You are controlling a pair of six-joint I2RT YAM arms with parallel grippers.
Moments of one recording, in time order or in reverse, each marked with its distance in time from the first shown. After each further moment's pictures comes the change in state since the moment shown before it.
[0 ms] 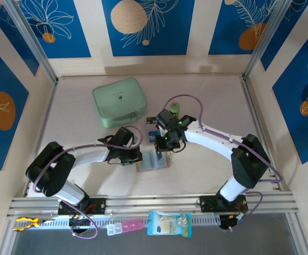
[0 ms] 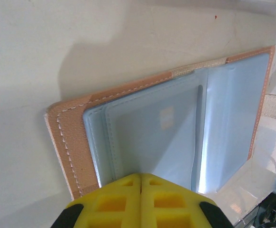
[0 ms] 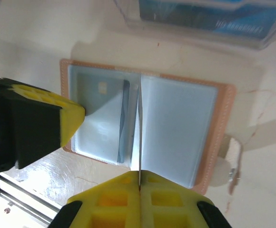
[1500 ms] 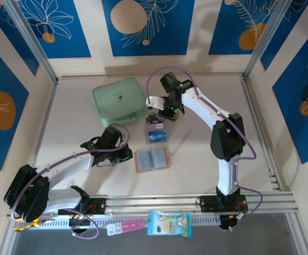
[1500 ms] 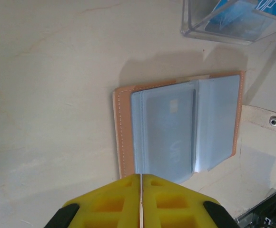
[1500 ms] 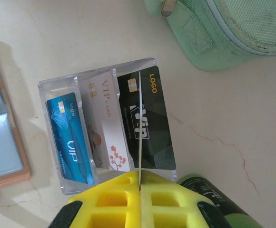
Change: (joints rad) left arm 0.066 -0.300 -0.055 -0.176 -0.105 0.000; right arm -0.252 0.414 0.635 -0.208 -0.049 -1.476
